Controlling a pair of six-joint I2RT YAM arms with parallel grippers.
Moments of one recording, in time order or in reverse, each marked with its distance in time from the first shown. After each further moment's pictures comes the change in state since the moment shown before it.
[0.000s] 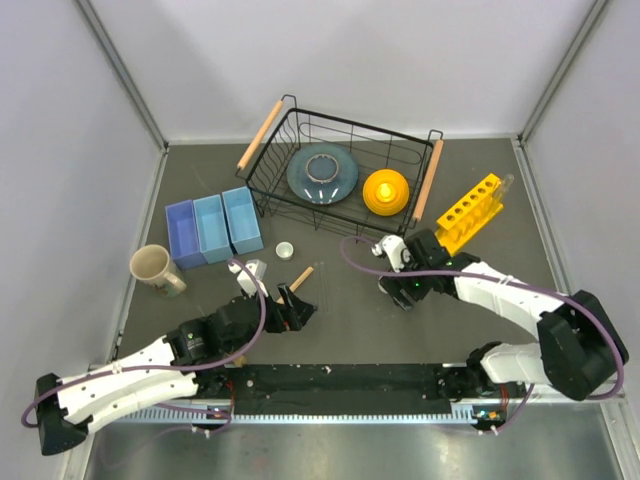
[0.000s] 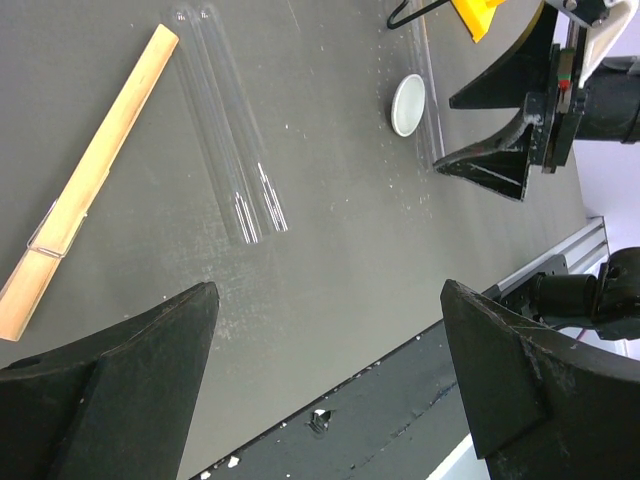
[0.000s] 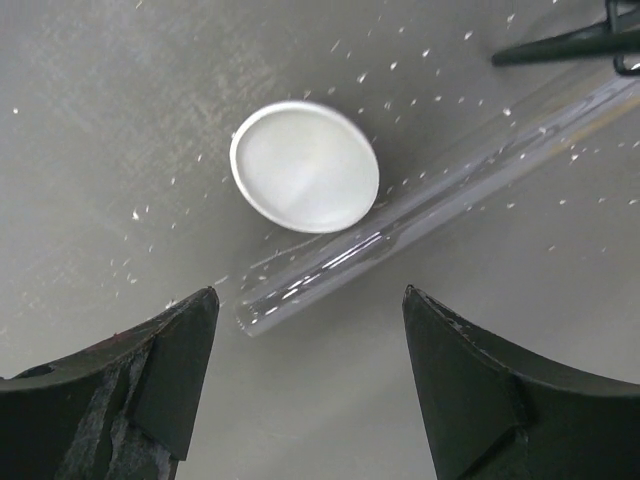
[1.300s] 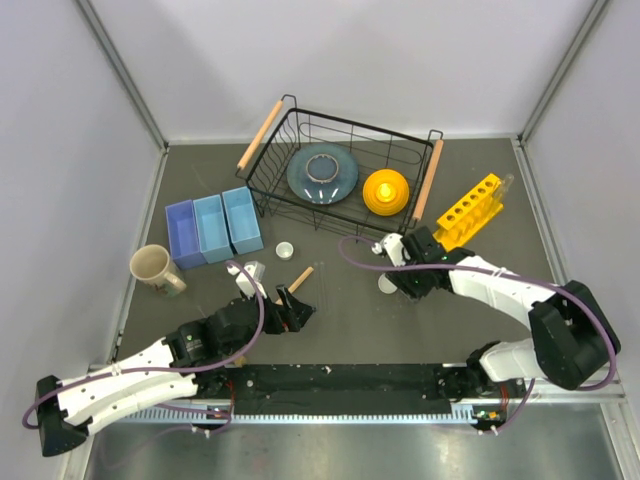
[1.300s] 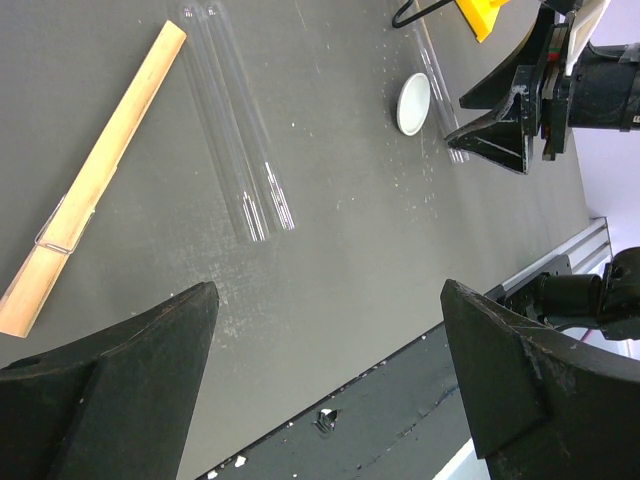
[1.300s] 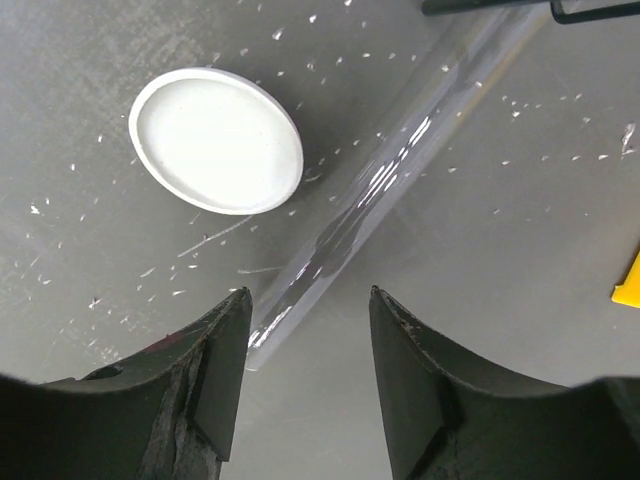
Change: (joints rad) left arm 0.000 -0.028 -0.022 -0.003 -0.004 0.000; right arm -0.003 0.079 0.056 -0.047 0.135 -0.013
